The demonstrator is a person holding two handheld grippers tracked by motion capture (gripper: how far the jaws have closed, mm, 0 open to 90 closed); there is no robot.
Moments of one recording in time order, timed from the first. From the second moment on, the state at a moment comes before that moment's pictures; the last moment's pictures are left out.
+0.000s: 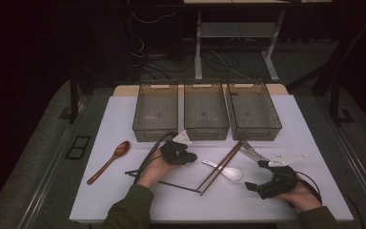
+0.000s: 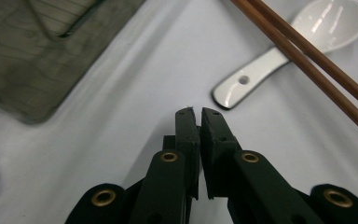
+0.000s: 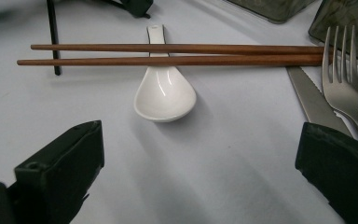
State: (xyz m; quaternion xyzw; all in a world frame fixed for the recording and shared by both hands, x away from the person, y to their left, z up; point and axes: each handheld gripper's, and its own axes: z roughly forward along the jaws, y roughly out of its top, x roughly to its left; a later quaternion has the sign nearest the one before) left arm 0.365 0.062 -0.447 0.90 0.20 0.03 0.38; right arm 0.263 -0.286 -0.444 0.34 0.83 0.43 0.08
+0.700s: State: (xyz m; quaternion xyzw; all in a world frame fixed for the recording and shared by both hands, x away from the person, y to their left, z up) left arm 0.365 0.073 -0.434 0.89 0.23 0.07 0.39; right arm 0.264 -0.286 -0.444 0.34 0.83 0.43 0.08
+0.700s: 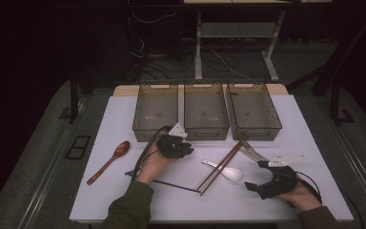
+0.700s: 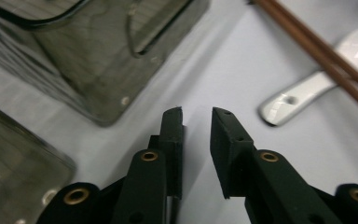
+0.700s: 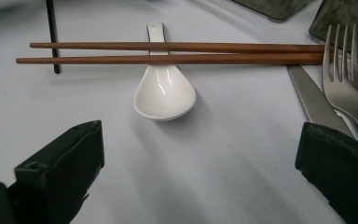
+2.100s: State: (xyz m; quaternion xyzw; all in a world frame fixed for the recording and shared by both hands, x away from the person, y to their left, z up) left arm 0.282 0.083 -0.447 0.92 0.12 -0.03 0.38; right arm 0.263 -0.286 -0.444 0.34 0.83 0.43 0.09
